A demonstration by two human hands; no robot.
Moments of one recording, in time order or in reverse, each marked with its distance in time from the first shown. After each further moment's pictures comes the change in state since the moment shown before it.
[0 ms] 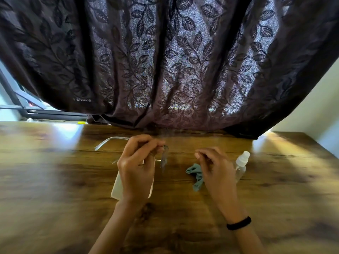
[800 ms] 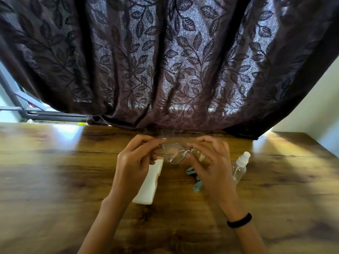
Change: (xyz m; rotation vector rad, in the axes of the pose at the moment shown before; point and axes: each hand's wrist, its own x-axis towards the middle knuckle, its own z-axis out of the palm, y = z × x) left_hand 0.012 -0.014 -0.018 0.047 -0.349 0.055; right_hand 0.008 -0.006 0.000 0.006 0.000 -0.111
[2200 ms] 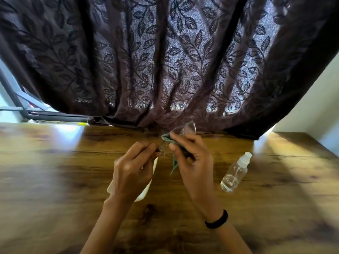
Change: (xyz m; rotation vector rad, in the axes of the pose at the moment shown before) left_hand -0.008 -0.002 0.007 0.236 0.177 0.124; right_hand 0.006 -0.046 0.023 0.493 0.068 0.055
